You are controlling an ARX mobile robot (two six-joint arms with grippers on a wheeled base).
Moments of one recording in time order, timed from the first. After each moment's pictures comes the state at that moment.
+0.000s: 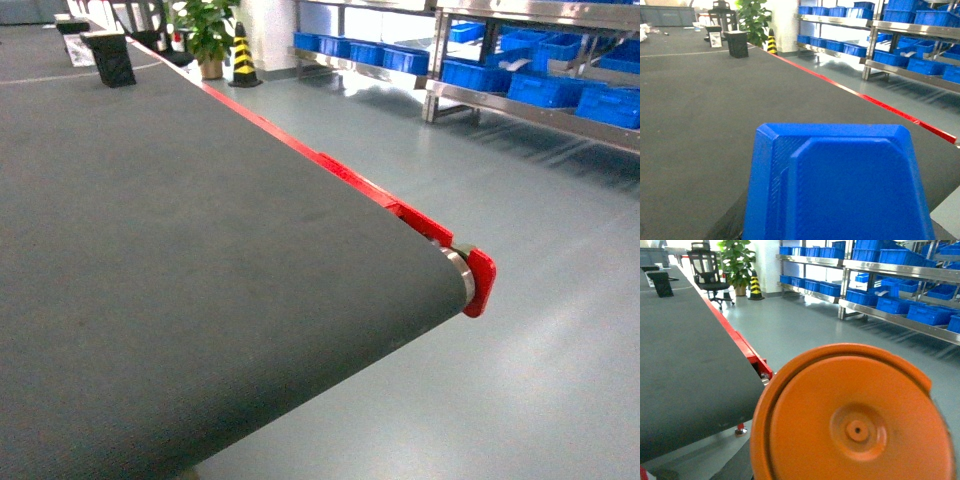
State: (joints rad) left arm 0.00 0.01 0.01 -0.01 0.00 0.00; right arm 0.00 0.00 0.01 -0.01 0.00 -0.01
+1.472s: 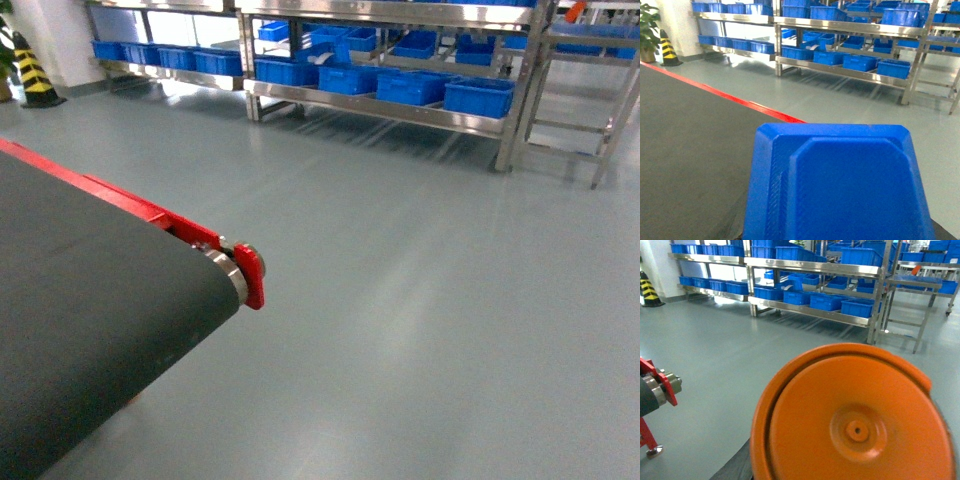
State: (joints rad) left arm 0.00 0.01 0.01 -0.01 0.00 0.00; right arm 0.00 0.00 0.01 -0.01 0.00 -0.01
